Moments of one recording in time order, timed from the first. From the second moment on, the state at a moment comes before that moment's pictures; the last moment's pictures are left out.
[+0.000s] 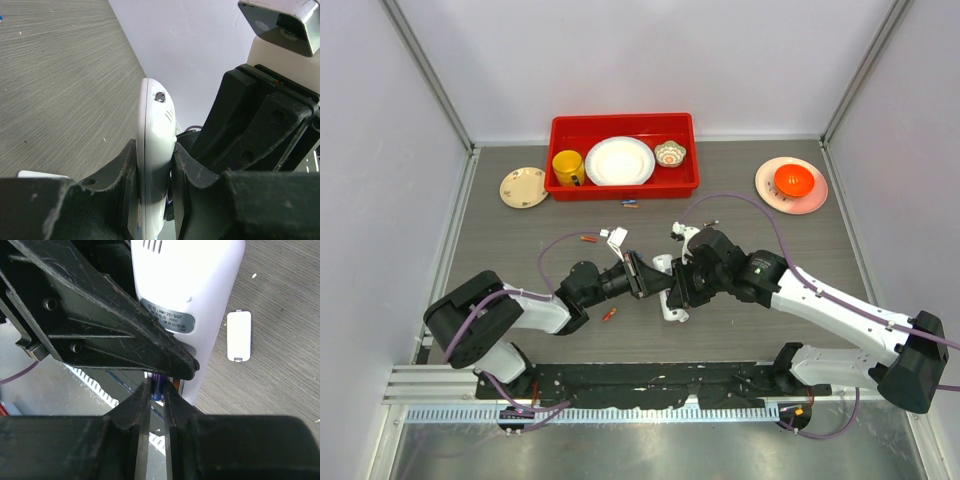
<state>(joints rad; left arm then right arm) -0.86 1.53 0.38 1.20 0.32 -1.10 0.89 1.14 0.93 -0.65 -0.17 0.57</state>
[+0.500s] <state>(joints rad) -0.87 1.53 0.38 1.20 0.31 -1.10 0.89 1.14 0.93 -0.66 -0.18 0.56</state>
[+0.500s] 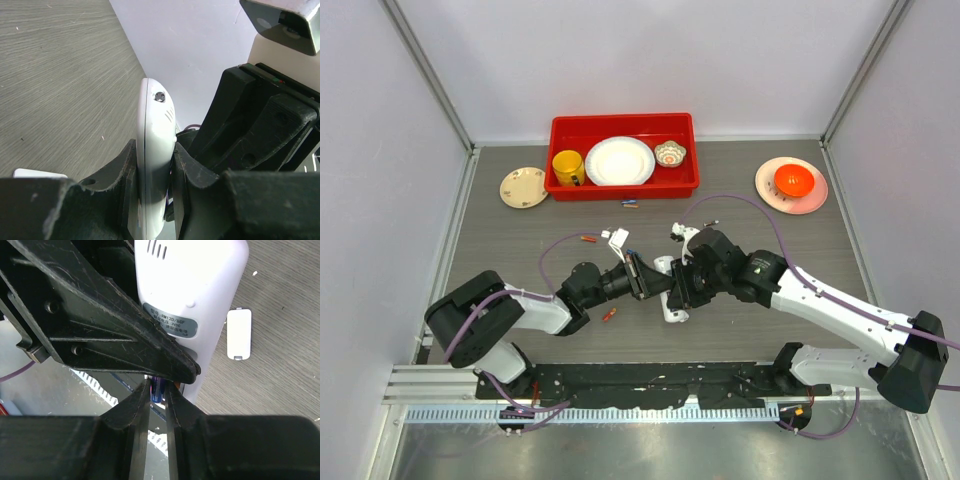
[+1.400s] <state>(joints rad) -0.88 1.59 0.42 1.23 0.27 -1.24 0.88 1.17 1.03 -0.78 -0.12 0.51</state>
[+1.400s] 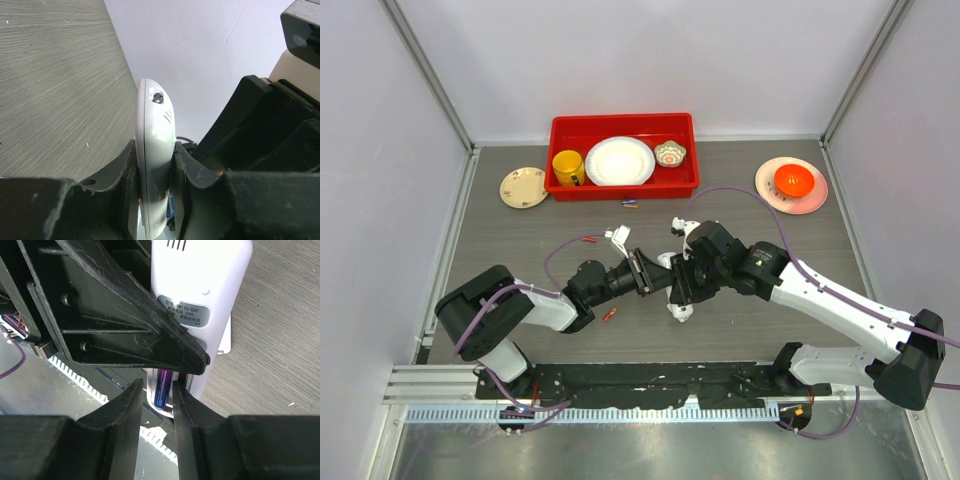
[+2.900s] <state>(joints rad) -0.75 1.54 0.51 1.29 0.50 -1.47 0.80 0.69 0.74 -0.31 -0.11 0.70</state>
